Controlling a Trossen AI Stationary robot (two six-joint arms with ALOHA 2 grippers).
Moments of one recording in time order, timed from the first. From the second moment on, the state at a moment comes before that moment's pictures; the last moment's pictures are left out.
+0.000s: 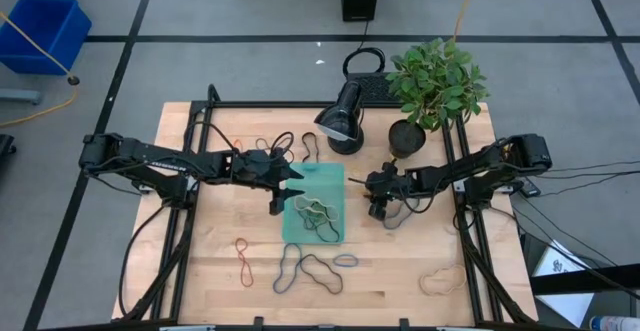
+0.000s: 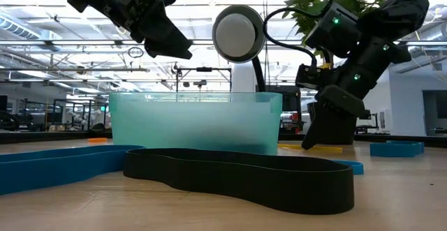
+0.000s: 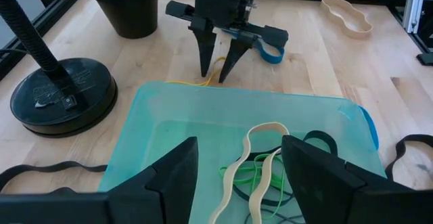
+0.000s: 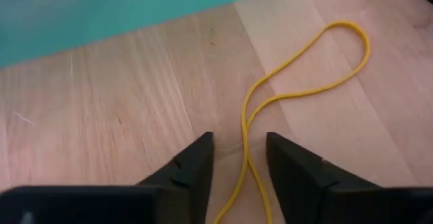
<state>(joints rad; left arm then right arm) 0.01 1.28 0.73 0.02 0.00 -0.07 0.01 1.53 0.45 0.02 0.18 0.30</state>
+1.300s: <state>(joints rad) 0.01 1.14 0.73 -0.31 0.14 -0.33 0.07 1.13 0.62 0.28 0.42 0.08</state>
